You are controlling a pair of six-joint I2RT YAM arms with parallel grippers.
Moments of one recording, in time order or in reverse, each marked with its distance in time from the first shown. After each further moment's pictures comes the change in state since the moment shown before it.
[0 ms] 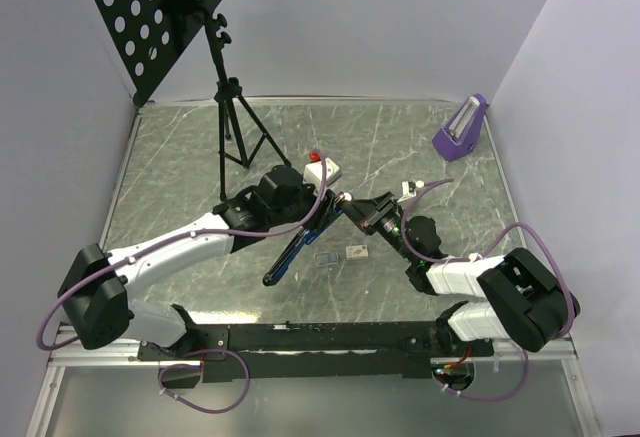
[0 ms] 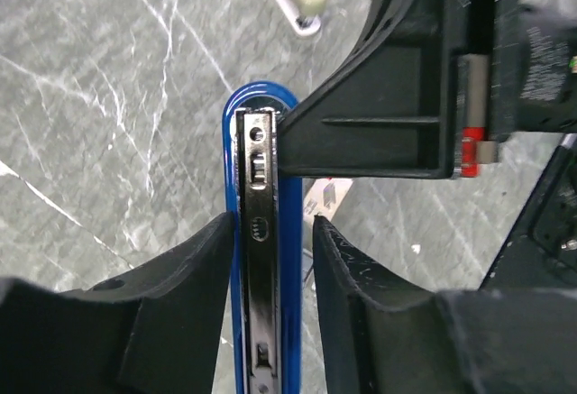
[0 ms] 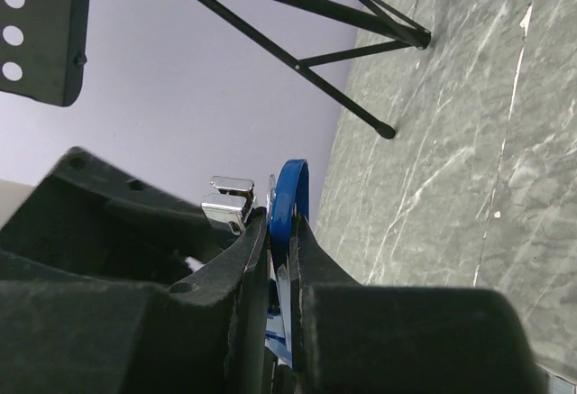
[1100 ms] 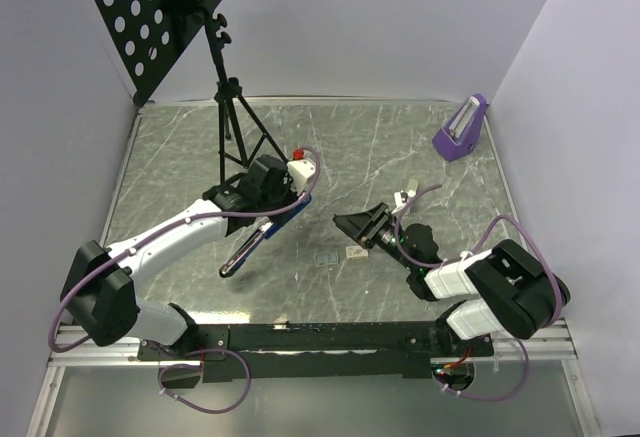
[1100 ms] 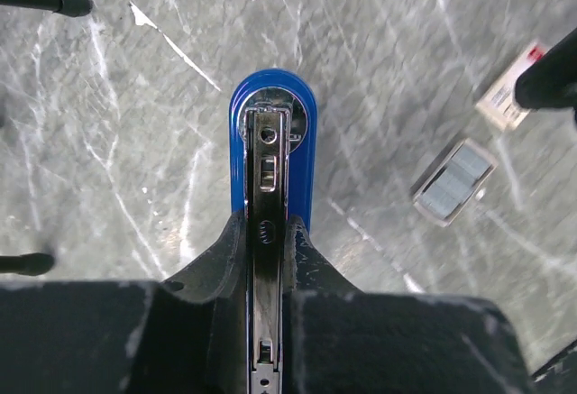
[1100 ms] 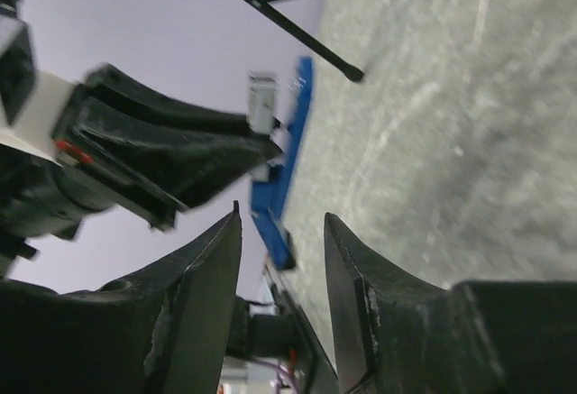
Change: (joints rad) left arm 0.154 0.037 0.040 -0.302 -0.111 0.182; right arm 0.014 0.079 -0.061 0.064 -0.080 -0.031
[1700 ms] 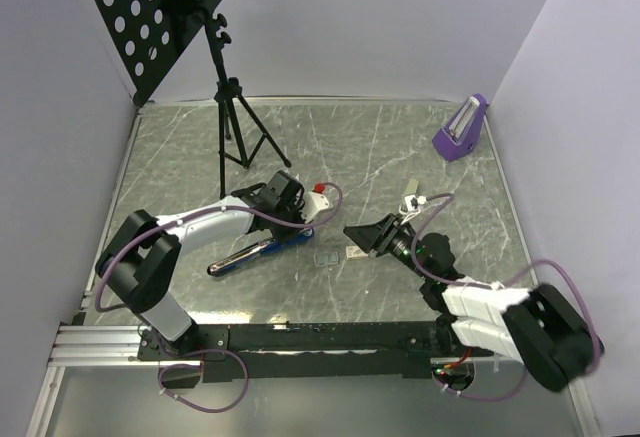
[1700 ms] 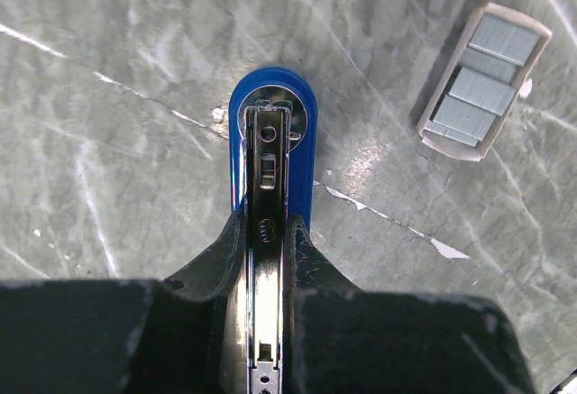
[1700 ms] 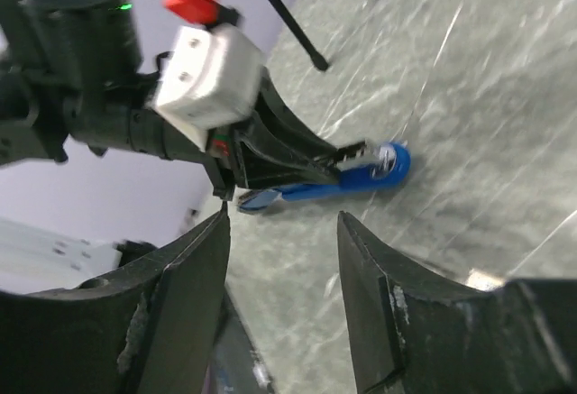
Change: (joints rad) left arm 0.002 0.220 -0.049 -0.011 0.156 0.270; right arm -0.053 -0.245 -0.112 -0.129 -0.082 -0.289
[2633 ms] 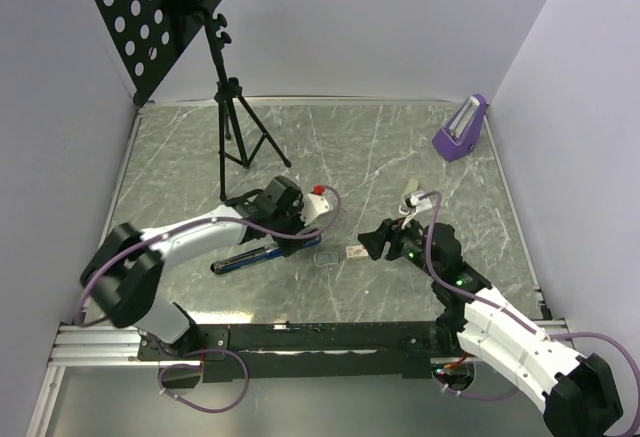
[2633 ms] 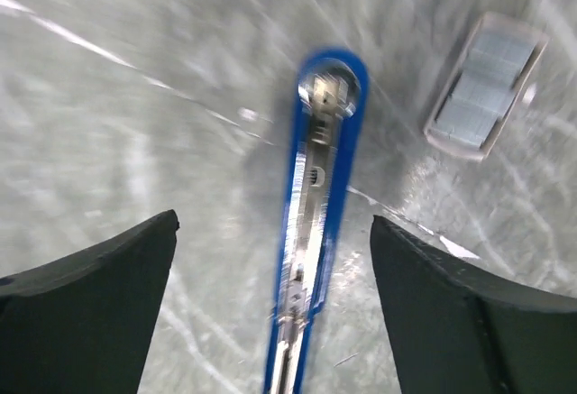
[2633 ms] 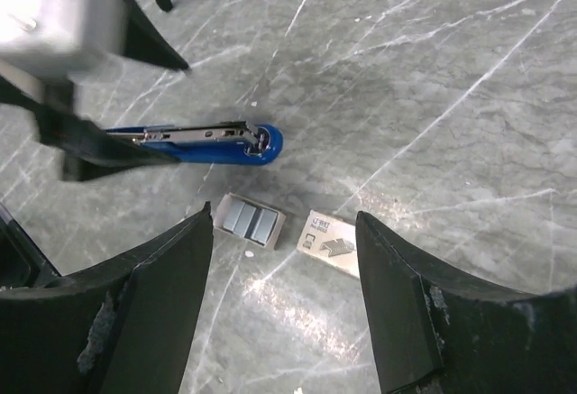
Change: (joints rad) left arm -0.047 -0.068 -0.059 0.053 -0.095 0.024; right arm -0.003 -0.492 0.192 -0.965 0.136 -0.548
